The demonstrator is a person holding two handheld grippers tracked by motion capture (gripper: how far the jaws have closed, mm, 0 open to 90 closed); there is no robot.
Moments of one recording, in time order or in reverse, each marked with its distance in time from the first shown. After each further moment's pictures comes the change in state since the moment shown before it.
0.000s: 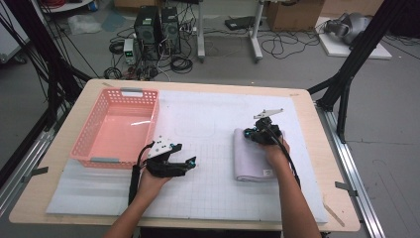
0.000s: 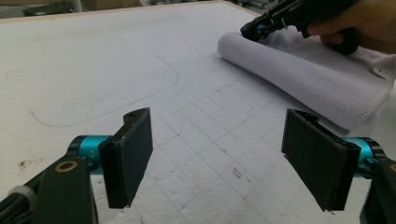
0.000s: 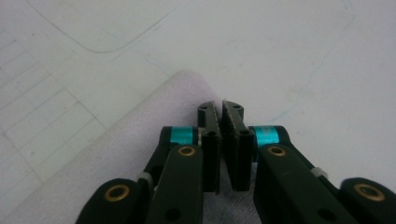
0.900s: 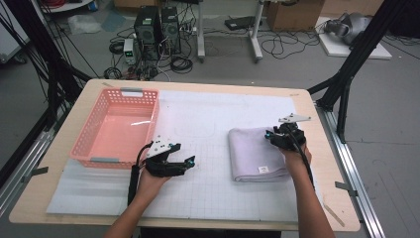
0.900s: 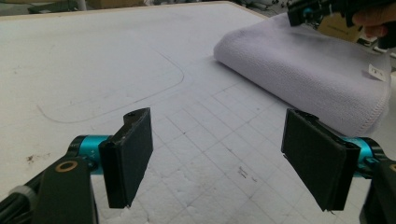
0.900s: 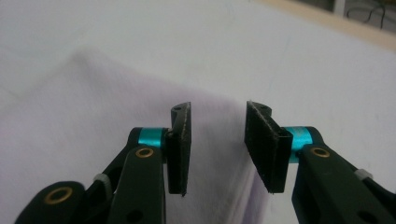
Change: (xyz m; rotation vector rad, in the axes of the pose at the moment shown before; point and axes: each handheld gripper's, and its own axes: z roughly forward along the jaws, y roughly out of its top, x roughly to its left) left arm 0.002 -0.001 0.000 0.000 0.007 -0.012; right arm -0.023 -0.034 -0.054 -0.062 -0.226 0.070
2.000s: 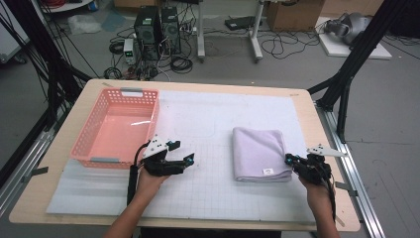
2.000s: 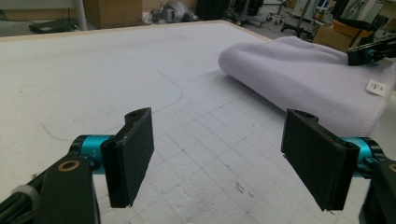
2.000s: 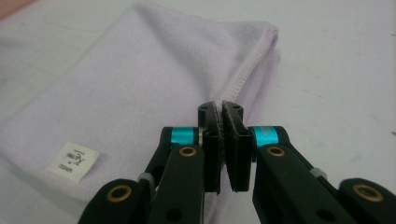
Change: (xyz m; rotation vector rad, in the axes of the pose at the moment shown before) left arm 0.002 0.003 -0.005 -0.065 -0.013 -0.001; right arm 0.002 -0.077 -0.079 -0.078 0.085 0.166
